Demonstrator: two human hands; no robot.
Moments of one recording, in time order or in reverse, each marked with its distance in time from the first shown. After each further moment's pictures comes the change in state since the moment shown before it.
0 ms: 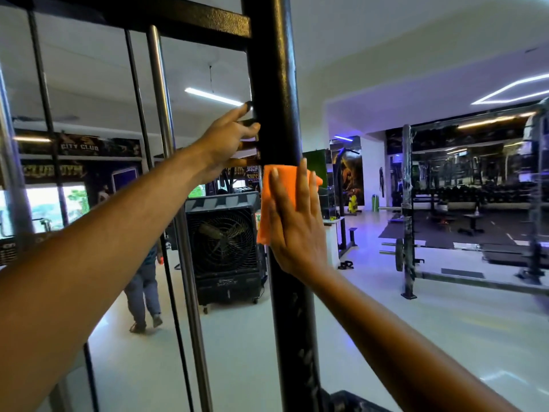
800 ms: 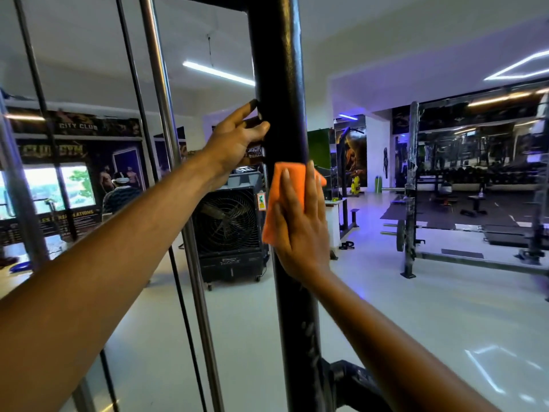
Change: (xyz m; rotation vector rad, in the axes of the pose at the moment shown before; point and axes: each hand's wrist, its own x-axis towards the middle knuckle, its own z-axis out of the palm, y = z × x) left_hand -0.029 -0.040 0.023 -0.087 0.053 0.002; right_hand -0.051 0.002 0.012 0.097 0.041 0.067
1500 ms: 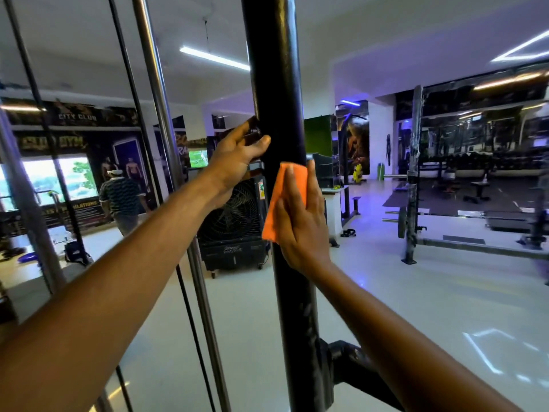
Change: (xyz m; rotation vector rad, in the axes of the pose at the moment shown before) left_hand -0.034 -0.033 0.019 -0.069 -0.009 -0.042; right_hand -0.016 0.003 -0.010 0.099 -0.084 0.118
